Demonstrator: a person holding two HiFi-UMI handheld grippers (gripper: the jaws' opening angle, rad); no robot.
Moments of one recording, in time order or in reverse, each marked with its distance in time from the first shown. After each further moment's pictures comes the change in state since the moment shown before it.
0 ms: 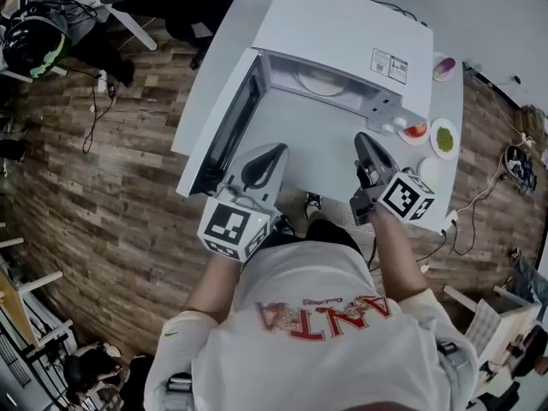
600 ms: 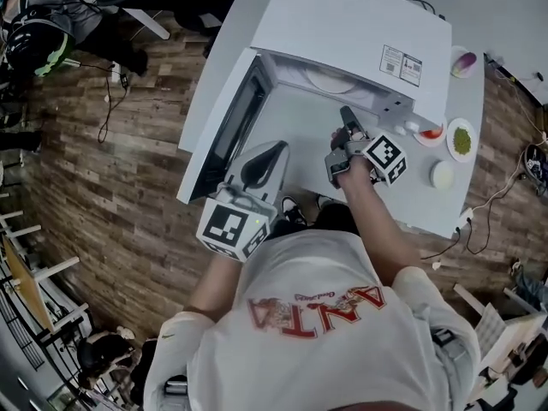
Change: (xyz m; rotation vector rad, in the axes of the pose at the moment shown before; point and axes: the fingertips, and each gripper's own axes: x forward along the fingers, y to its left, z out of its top) left arm 0.023 0.010 0.000 -0.015 0.027 0.046; right arm 0.102 -0.090 -0.036 0.618 -0.126 -0.090
